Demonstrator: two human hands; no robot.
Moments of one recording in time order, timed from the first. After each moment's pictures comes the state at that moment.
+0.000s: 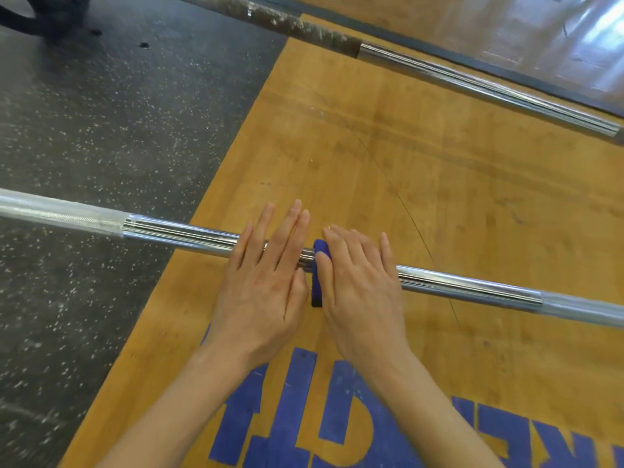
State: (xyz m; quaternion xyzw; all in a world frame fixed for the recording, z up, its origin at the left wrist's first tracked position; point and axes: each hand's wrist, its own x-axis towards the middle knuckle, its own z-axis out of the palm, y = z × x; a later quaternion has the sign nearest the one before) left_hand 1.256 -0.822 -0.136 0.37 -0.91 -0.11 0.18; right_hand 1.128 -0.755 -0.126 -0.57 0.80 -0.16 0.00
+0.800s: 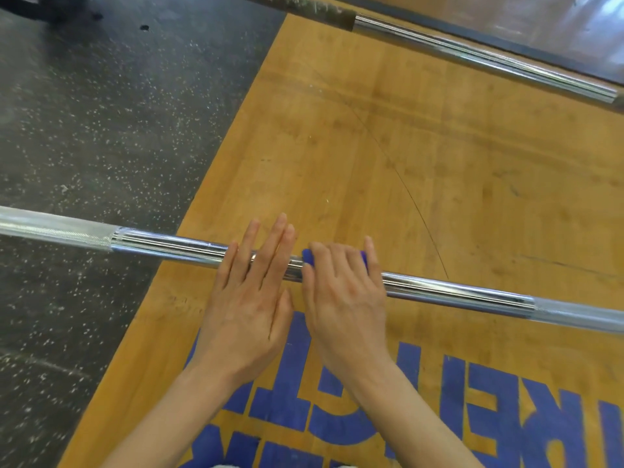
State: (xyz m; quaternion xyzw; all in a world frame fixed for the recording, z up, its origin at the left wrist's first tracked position) left_hand 1.293 -0.766 -0.134 0.36 -0.91 -0.13 0.15; right_hand 1.159 -0.705 -0.130 -0.57 0.80 -0.19 -0.06
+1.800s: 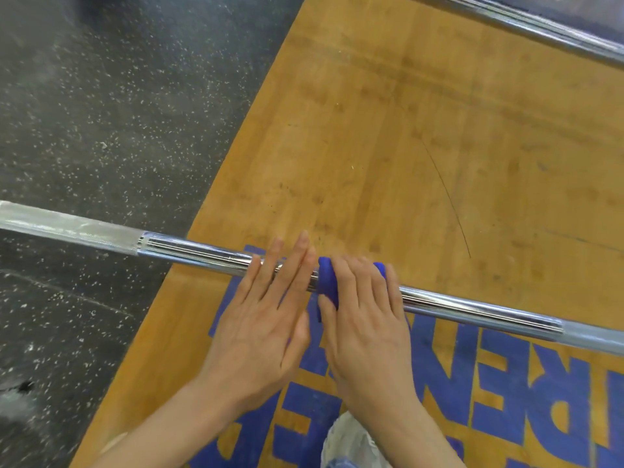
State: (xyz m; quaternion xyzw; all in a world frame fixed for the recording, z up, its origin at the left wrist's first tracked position) left_hand 1.347 -0.704 -0.123 0.34 -0.92 -0.15 0.11; right_hand 1.211 -0.637 -0.113 -0.59 0.80 -0.14 0.04
